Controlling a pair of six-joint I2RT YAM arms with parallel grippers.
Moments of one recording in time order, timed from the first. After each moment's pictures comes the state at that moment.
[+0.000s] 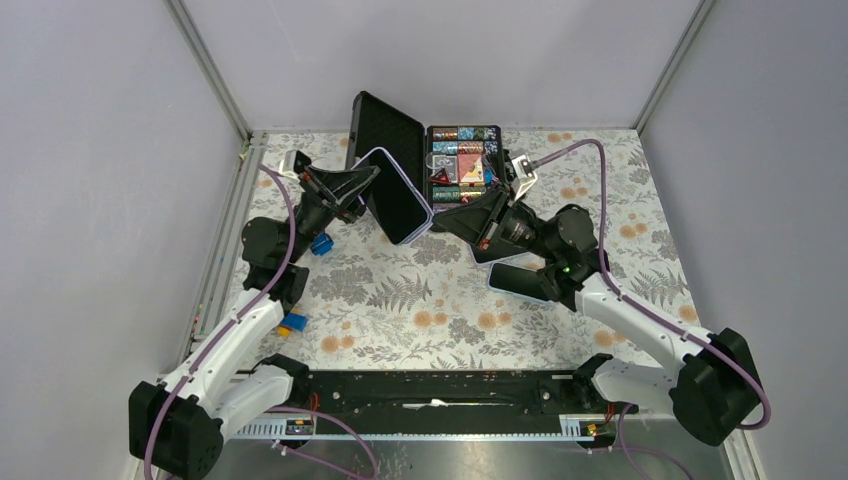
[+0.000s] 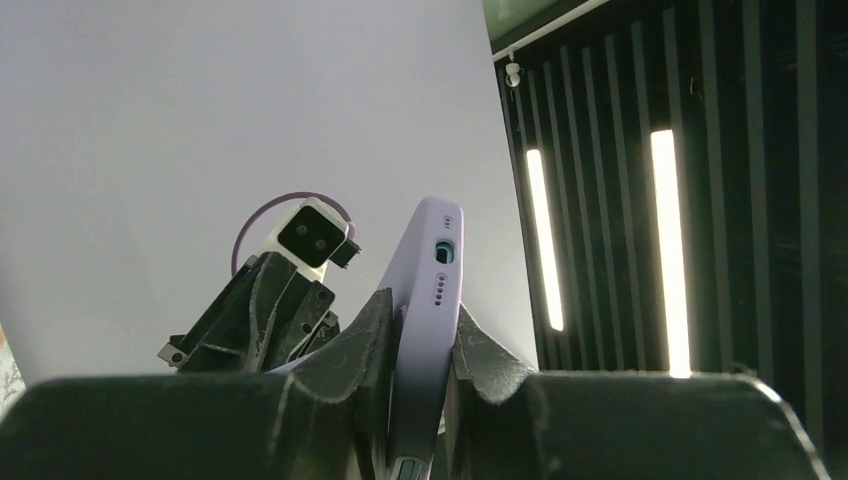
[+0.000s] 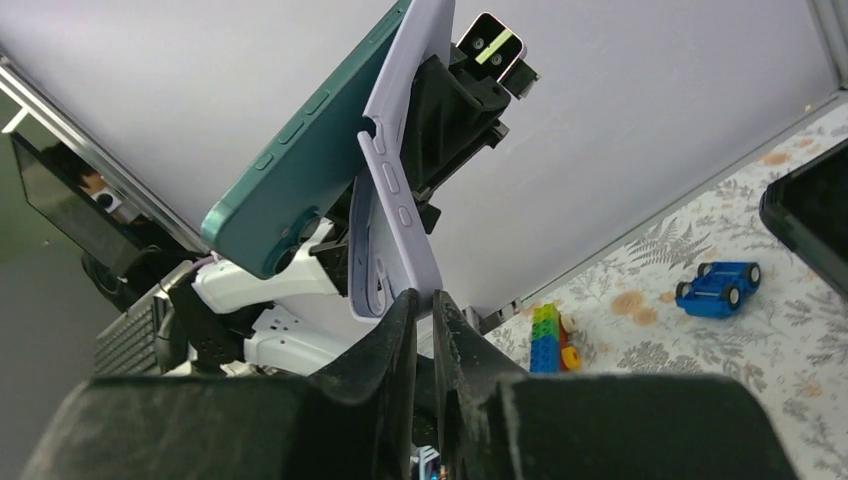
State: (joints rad) left arm -0.36 0.94 0.69 0.77 0.44 -1.91; right arm 0.63 1.16 0.73 0.82 -0.59 0.92
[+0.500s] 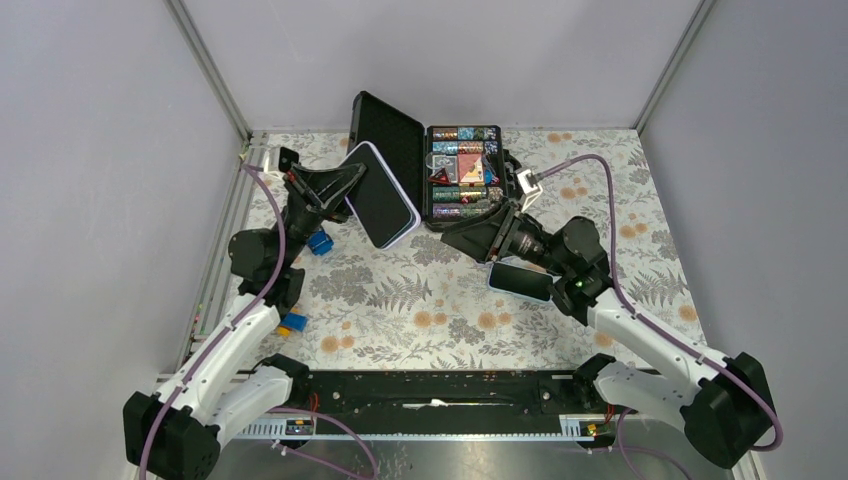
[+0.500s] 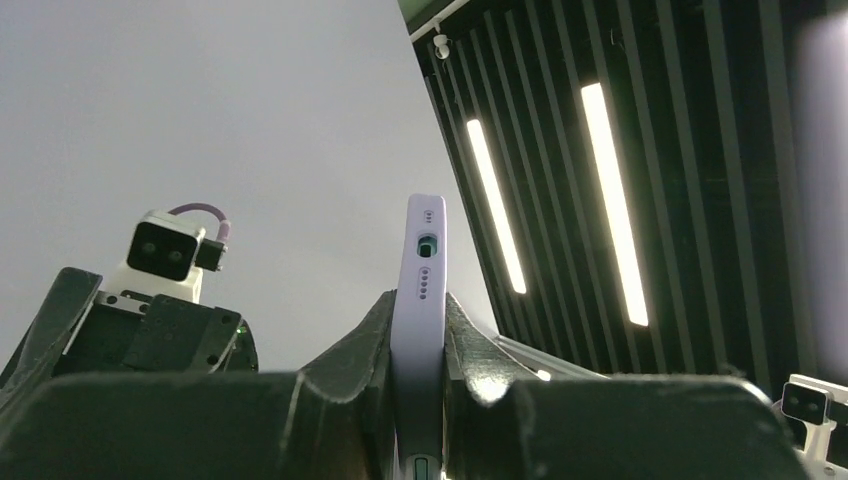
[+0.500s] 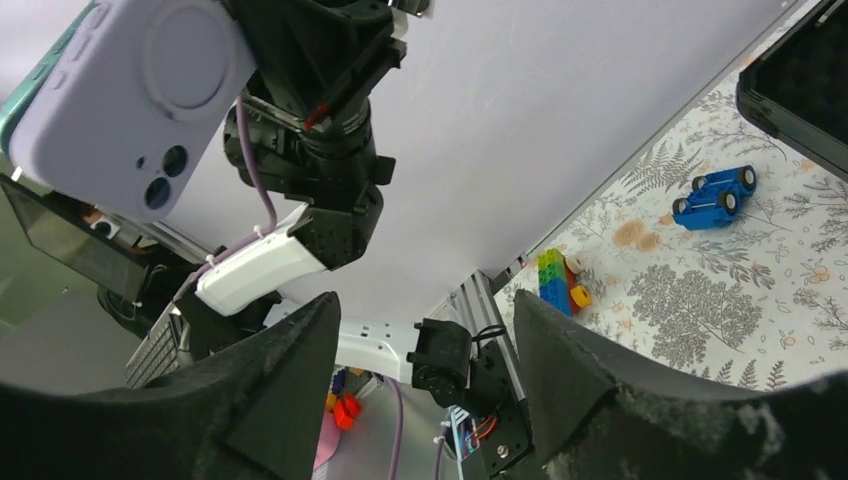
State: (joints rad) left arm -0.37 0.90 0.70 0.87 0.41 -1.94; right arm 0.62 1.03 0.65 0.66 -0.56 1.01
